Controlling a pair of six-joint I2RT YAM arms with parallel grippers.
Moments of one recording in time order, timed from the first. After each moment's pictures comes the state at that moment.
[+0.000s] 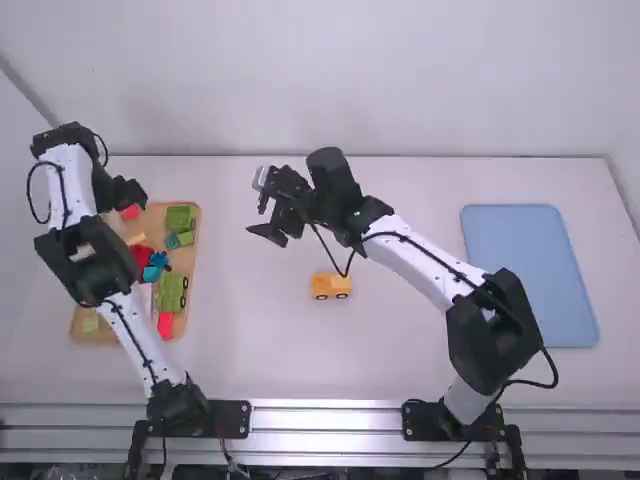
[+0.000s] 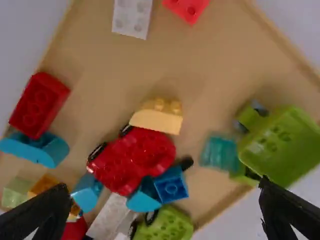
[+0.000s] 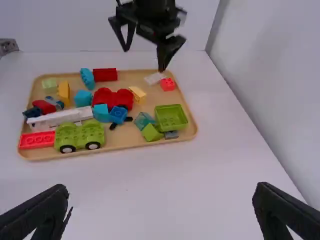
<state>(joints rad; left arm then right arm) 0.52 2.40 2.37 -1.50 -0.06 -0.24 0.66 1.78 1.38 -0.07 -0.61 -0.45</state>
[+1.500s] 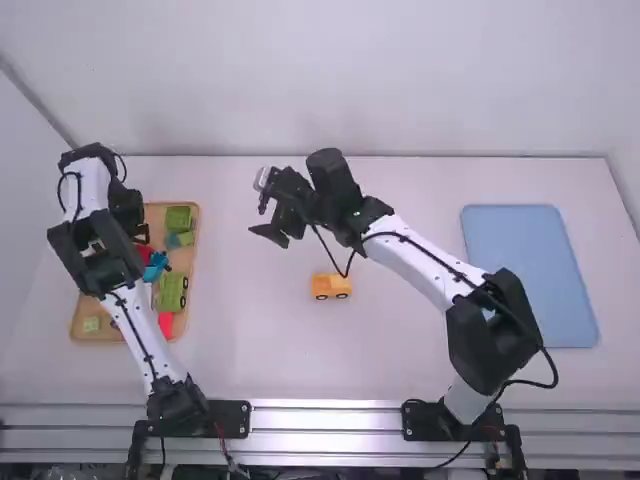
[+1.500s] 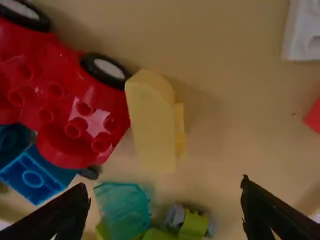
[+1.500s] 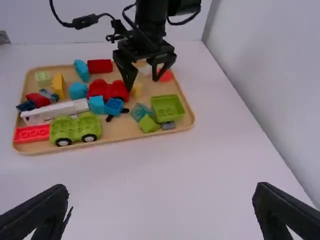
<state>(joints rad) 0.52 2.50 2.29 -1.37 0.00 -1.53 0.66 1.78 1.38 -0.10 -0.58 -0.45</state>
